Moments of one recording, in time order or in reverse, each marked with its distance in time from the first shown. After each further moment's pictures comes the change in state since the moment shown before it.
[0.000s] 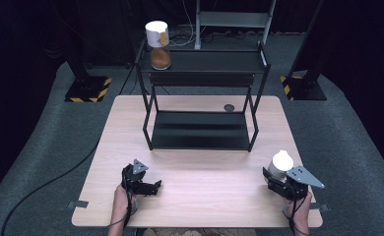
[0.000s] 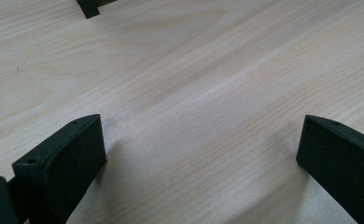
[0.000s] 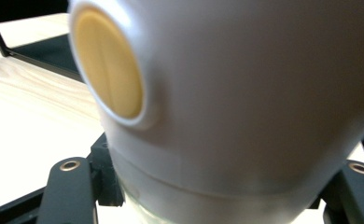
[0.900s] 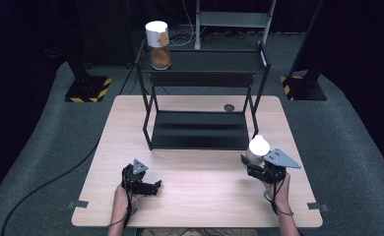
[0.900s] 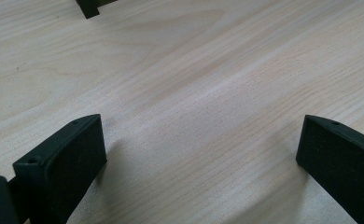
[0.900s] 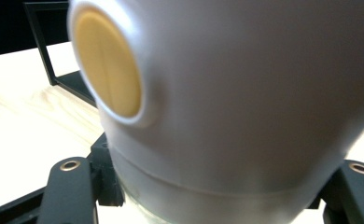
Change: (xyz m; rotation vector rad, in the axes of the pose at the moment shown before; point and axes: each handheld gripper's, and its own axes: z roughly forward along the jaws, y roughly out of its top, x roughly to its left) left arm 0.000 0.000 0.000 0.000 -0.001 0.001; right arm 0.012 0.038 0.051 -0.051 0.138 -0.059
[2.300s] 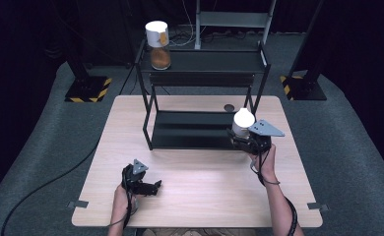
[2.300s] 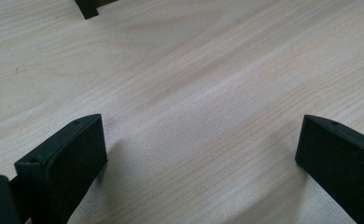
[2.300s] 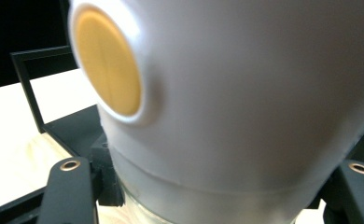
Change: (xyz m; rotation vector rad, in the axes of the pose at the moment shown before) left arm 0.000 0.000 0.000 -0.002 -0.002 0.001; right arm -0.011 0.060 0.061 -0.040 0.029 -0.035
